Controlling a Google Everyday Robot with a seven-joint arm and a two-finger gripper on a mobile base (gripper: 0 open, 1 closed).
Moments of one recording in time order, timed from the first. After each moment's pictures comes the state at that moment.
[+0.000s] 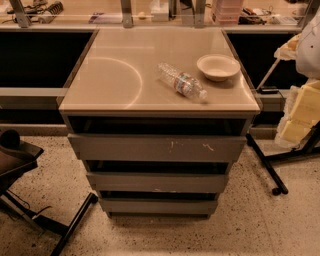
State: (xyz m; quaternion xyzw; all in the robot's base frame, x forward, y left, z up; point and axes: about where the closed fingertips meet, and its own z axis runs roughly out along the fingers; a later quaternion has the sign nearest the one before) arm 0.439 -0.215 0.983 -0.60 0.78 -0.04 0.17
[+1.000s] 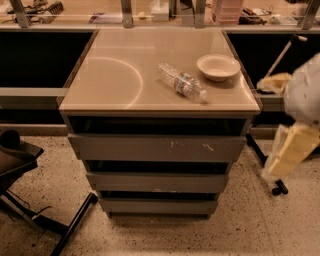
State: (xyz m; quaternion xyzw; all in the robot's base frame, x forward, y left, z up) arm 0.418 -0.197 0.930 -0.63 0.74 0.02 0.23
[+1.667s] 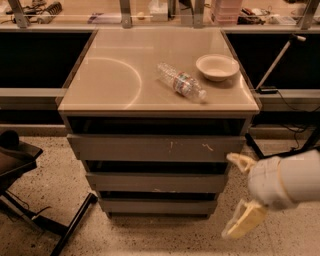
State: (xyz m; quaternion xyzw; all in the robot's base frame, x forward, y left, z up) arm 0.381 -0.161 0.756 -0.59 0.74 0.16 0.29
